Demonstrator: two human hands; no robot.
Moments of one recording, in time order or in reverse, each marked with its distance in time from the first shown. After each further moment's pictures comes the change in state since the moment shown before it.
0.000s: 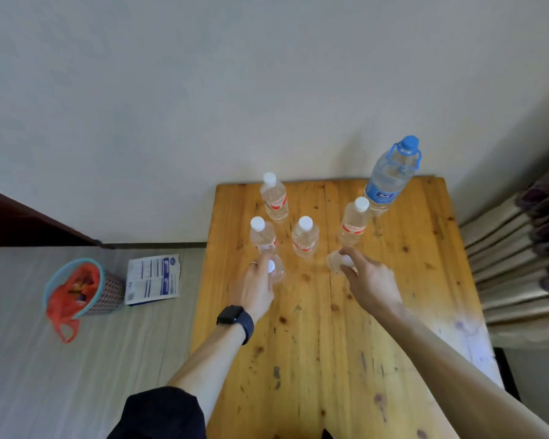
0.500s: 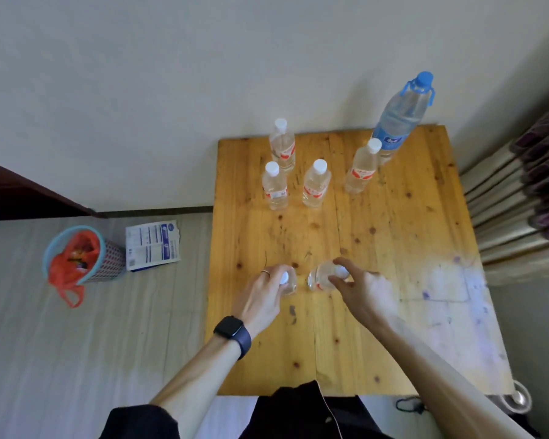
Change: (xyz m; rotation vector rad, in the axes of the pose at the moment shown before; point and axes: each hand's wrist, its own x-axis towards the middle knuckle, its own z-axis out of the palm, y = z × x) left_hand -0.126 -0.056 0.009 -0.116 -0.139 0.263; right_hand -0.137 -0.053 0.051 0.038 -0.096 0.194
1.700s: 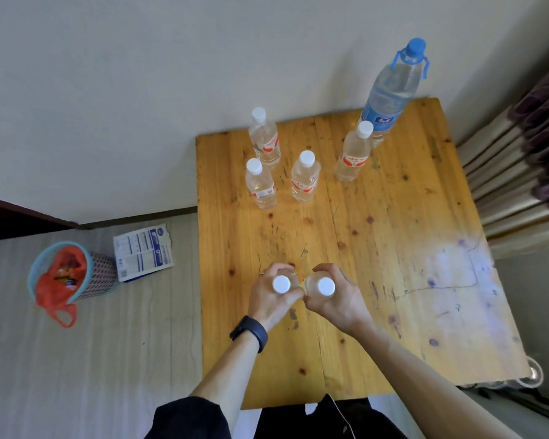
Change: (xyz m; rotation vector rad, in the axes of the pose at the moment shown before) left_hand 0.045 -0.013 0.050 -0.585 -0.031 -0.397; right_hand 0.013 0.003 0.065 0.471 -0.156 0.079
